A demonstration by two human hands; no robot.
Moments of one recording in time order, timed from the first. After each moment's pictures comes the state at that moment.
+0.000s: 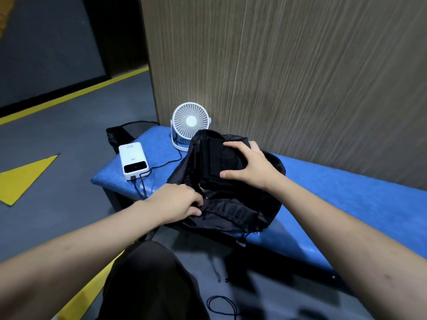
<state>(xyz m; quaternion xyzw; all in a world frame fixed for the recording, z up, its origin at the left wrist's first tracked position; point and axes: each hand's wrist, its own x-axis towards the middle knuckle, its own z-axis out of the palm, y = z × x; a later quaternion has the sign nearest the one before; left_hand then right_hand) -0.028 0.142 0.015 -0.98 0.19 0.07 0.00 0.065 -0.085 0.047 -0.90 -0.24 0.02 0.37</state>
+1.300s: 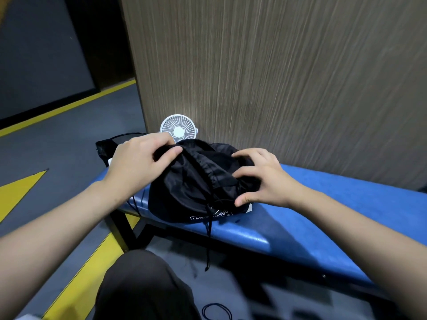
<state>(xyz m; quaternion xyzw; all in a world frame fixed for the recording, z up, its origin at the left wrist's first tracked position) -0.042 0.155 0.119 -0.92 0.10 -0.33 -0.18 0.023 -0.153 0.085 -0.90 -0.40 -0.08 0.17</state>
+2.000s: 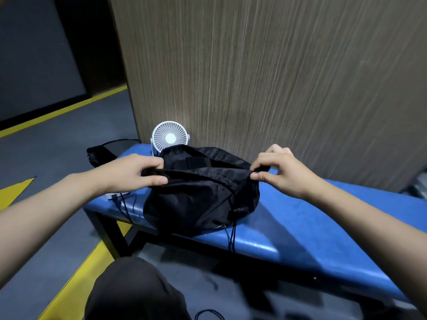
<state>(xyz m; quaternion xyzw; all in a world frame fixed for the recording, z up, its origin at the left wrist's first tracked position) -0.018 0.193 0.121 -0.96 0.22 -0.02 -0.18 0.020 -0.197 0.124 -0.89 -0.37 -0.09 0.25</state>
